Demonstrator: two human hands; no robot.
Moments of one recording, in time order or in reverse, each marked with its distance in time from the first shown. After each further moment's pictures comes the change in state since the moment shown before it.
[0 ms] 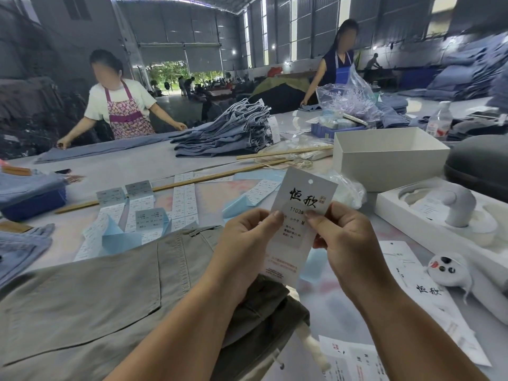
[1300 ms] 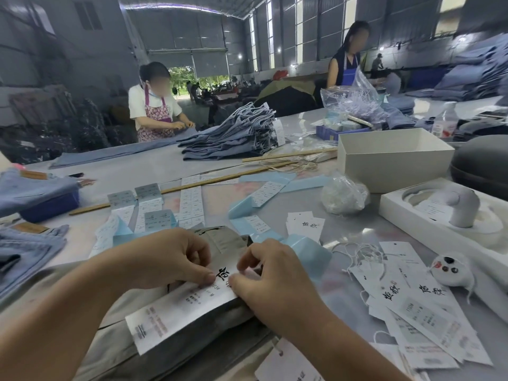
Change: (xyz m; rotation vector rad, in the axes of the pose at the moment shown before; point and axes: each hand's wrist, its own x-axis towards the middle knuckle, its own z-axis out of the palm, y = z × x) left_hand -0.006 0.034 -0.114 1.067 -0.392 -0.240; right_hand -0.046 -0.008 0.060 -0.566 -0.338 -0.081
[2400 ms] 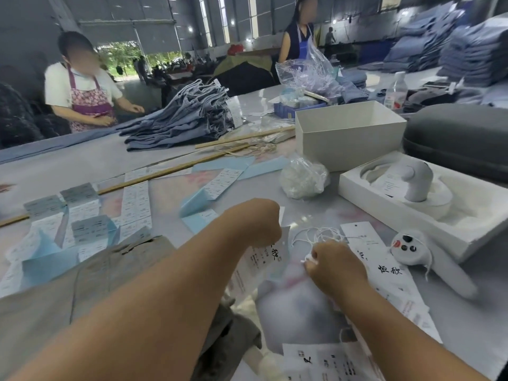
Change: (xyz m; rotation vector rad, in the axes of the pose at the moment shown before) left_hand 0.160 0.150 0.068 0.427 0.103 0.206; right_hand 0.037 0.210 -0.047 -0.591 0.105 0.415
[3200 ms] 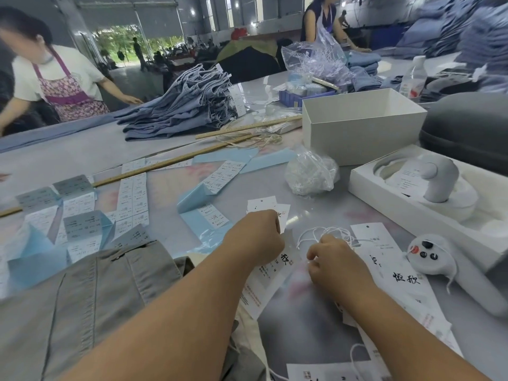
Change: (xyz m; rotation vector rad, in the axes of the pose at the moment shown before) left_hand 0.024 -0.014 0.045 -0.280 0.071 -0.117; right_hand 0.023 0.002 0.015 -0.004 -0.031 -0.124
